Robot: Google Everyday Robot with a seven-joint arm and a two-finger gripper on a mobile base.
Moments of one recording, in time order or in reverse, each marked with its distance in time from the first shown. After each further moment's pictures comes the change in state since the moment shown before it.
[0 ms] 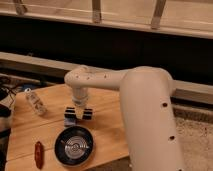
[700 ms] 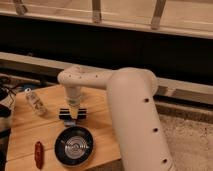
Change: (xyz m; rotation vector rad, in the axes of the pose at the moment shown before) arm -0.035 0.001 0.015 -0.045 0.012 -0.106
